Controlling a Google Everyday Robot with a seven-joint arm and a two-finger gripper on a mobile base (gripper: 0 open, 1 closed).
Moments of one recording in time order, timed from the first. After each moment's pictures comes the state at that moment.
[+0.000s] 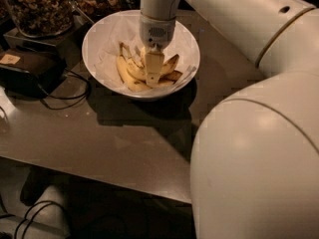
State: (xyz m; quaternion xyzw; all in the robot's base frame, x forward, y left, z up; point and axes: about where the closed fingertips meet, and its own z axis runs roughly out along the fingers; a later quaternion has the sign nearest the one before) arm 0.611 0.006 0.883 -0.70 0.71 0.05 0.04
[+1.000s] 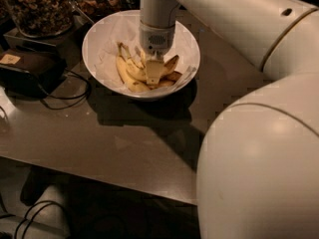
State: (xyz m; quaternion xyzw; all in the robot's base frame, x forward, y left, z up) arm 0.605 0.004 0.870 -0.70 0.71 0.04 0.03
